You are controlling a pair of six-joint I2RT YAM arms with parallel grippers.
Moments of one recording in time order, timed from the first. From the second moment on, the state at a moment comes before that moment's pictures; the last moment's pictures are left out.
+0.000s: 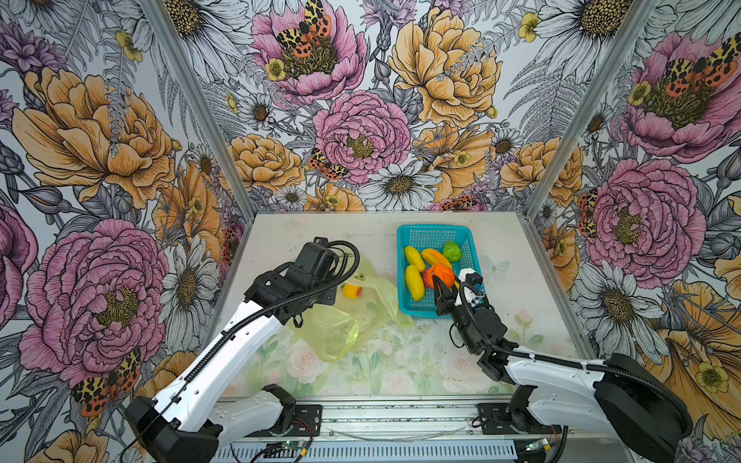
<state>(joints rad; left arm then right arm) -0.56 1.12 1.23 -1.05 -0.30 -0.32 0.74 1.21 0.29 0.92 0.47 0.22</state>
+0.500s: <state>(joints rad) -0.56 1.12 1.22 -1.05 -0.30 -0.32 0.68 1.70 0.51 0.97 0.34 0.37</state>
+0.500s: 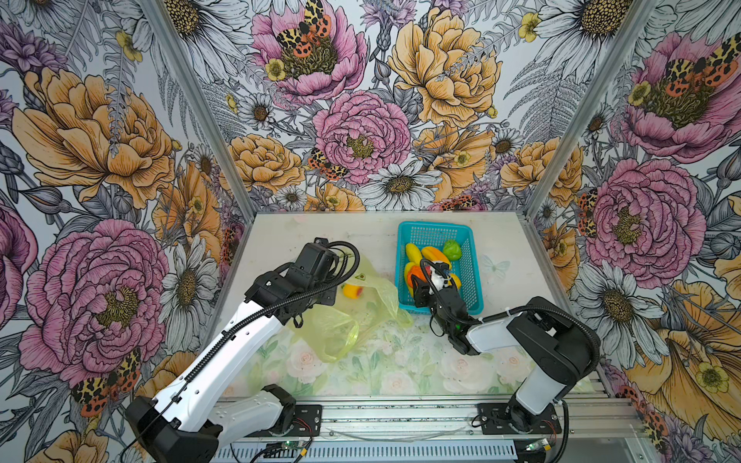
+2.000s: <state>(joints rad) -0.55 1.12 1.22 -1.05 -0.29 -0.32 0.56 1.46 0.56 0.48 0.33 0.42</state>
